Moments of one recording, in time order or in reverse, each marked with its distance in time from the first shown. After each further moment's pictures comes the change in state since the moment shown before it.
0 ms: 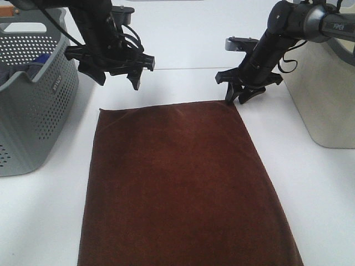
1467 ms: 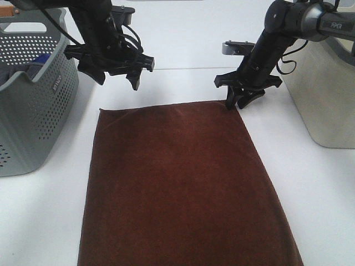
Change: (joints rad) left arm 0.000 0.000 0.000 0.009 -0.001 0.015; right arm 0.013 -0.008 0.001 -0.015 0.078 -0.001
